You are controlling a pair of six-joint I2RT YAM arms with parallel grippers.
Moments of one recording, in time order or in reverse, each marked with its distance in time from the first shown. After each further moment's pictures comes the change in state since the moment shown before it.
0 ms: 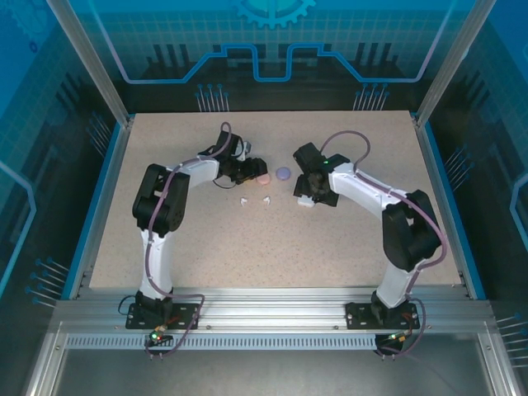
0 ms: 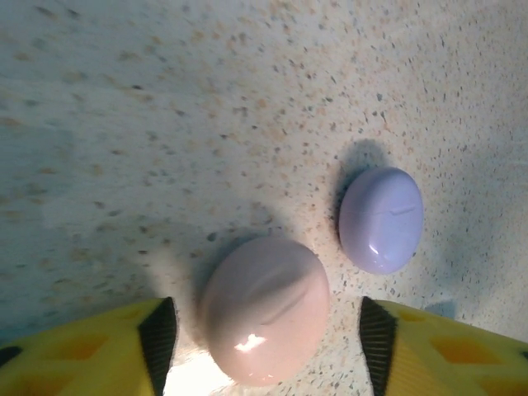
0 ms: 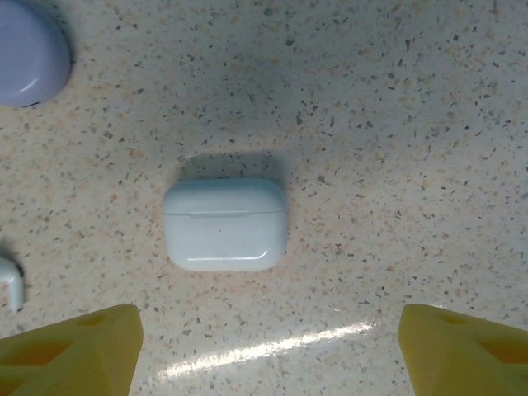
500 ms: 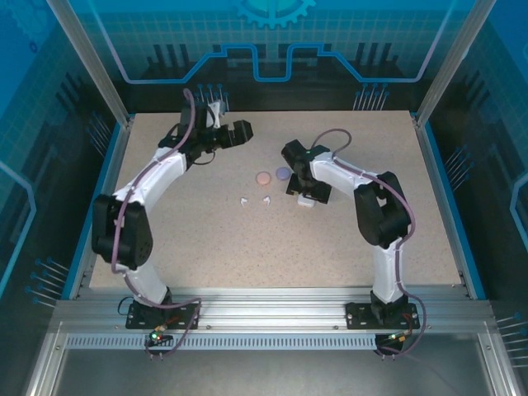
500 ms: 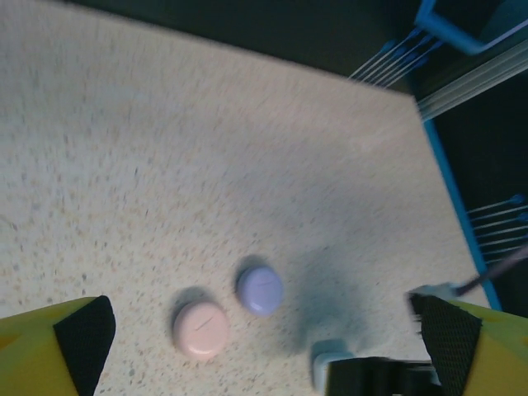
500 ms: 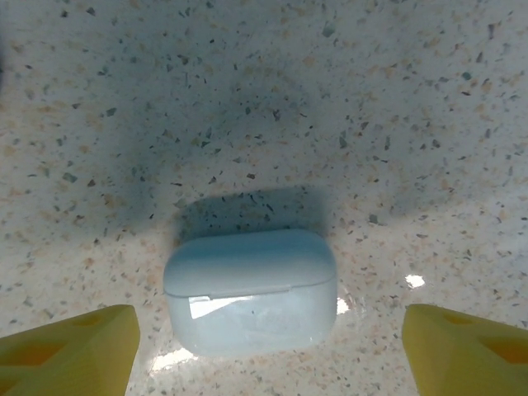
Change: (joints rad) left arm 0.071 -0.434 -0.021 -0.037 -0.106 0.083; right arm 0.000 0.275 0.236 -0.117 -0.002 0.049
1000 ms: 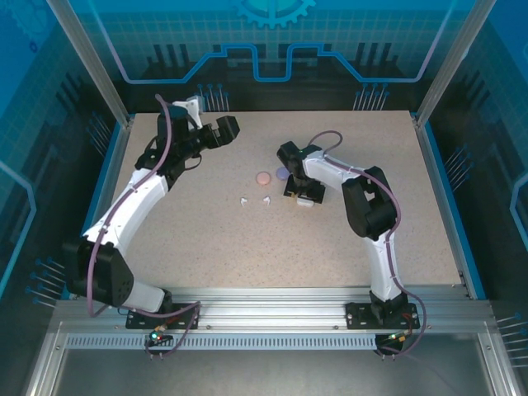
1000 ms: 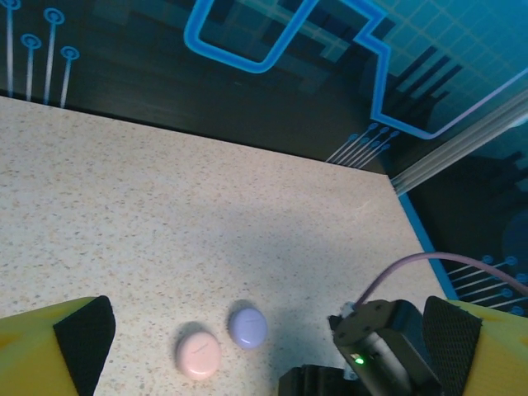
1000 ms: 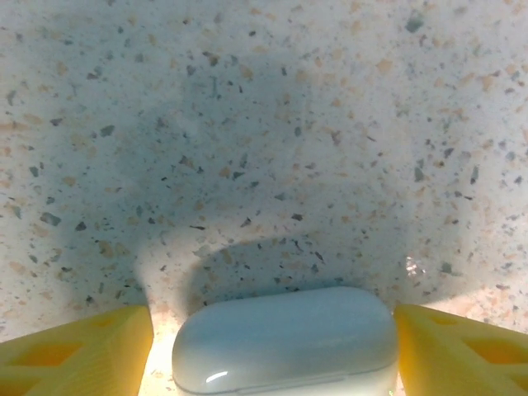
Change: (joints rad) left arm 0.000 -0.278 -0.175 0.091 -0.102 -0.047; right arm -0.003 0.122 0.084 -0.013 -0.025 -0.017
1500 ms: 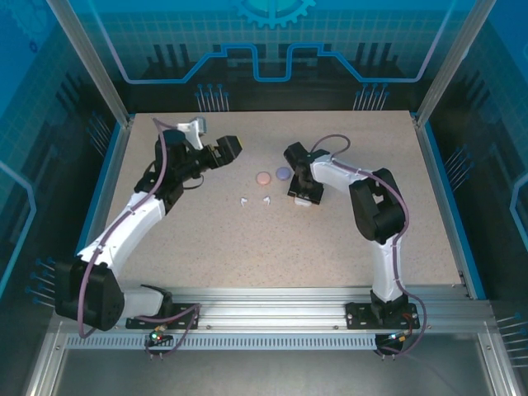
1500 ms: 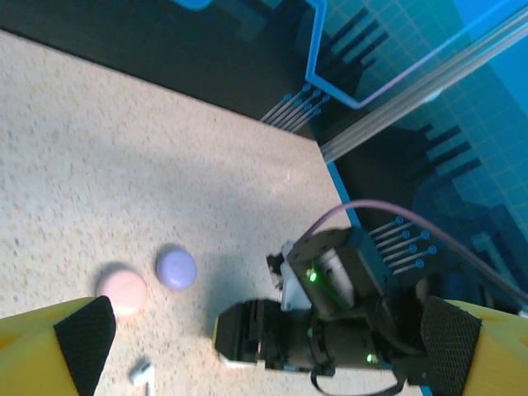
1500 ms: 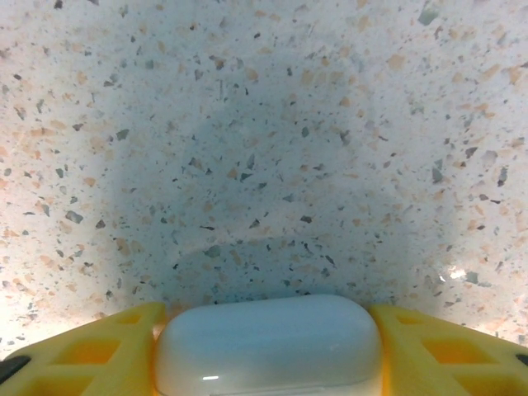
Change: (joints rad) left arm -0.039 -0.142 -0.277 0.169 0.141 -0.146; right arm -0.026 -0.090 -0.151 0.168 -0.074 0.012
